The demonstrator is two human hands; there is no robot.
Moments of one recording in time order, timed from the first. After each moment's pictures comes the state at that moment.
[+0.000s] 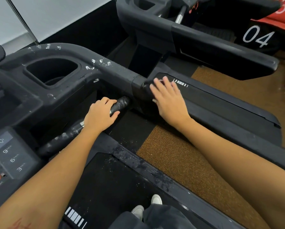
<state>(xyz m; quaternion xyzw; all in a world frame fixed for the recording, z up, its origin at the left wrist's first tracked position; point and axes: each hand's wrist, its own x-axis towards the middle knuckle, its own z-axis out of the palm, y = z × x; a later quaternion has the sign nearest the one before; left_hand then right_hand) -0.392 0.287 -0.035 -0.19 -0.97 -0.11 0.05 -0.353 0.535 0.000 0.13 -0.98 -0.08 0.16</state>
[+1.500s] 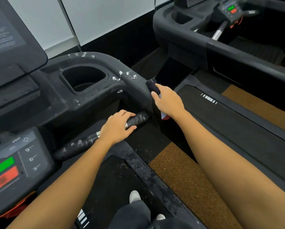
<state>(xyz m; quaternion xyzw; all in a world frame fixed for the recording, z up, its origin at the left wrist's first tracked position) -0.395 0.289 -0.029 -0.12 -0.98 -0.18 -0.02 -0.463 0.486 0.007 0.06 -0.96 0.28 0.02</state>
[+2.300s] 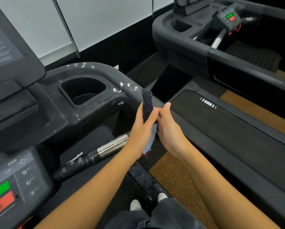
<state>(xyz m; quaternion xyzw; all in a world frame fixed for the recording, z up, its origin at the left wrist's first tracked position) -0.392 0.366 0.035 0.00 -0.69 -0.72 -0.08 -0.382 0.465 0.056 0.02 -0.69 0.71 -0.16</state>
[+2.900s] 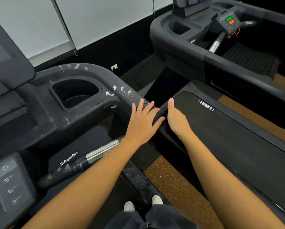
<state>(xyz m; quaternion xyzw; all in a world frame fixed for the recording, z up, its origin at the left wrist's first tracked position) -0.458 0.386 -0.006 -0.17 -0.97 -0.17 0.09 -0.458 0.513 0.030 -0.14 -0.87 0.47 -0.10</state>
